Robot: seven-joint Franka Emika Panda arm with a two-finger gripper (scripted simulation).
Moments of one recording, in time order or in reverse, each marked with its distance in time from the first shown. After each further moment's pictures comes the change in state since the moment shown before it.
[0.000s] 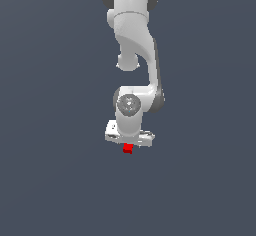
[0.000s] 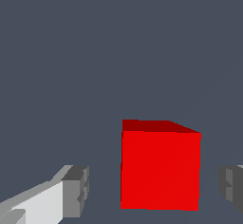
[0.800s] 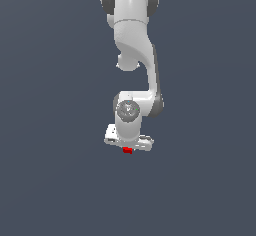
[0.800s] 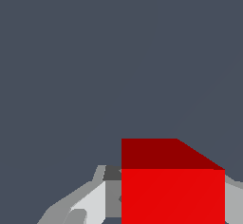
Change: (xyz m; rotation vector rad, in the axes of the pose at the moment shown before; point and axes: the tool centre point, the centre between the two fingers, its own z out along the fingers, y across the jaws) arm 0.011 0.000 0.015 0.003 0.003 0.030
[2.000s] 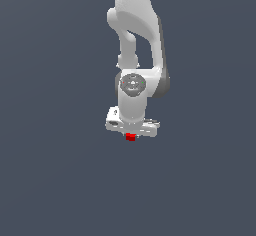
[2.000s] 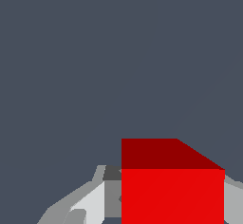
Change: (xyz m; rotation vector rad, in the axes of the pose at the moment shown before) arm -0.029 -0.008 -0.077 0.000 -0.002 0.000
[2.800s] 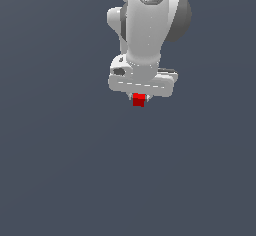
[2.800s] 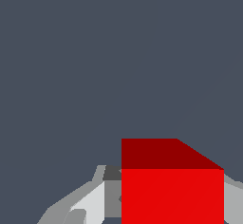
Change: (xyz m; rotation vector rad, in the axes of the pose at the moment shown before) arm -0.059 -0.017 -0.169 0.000 0.002 0.000
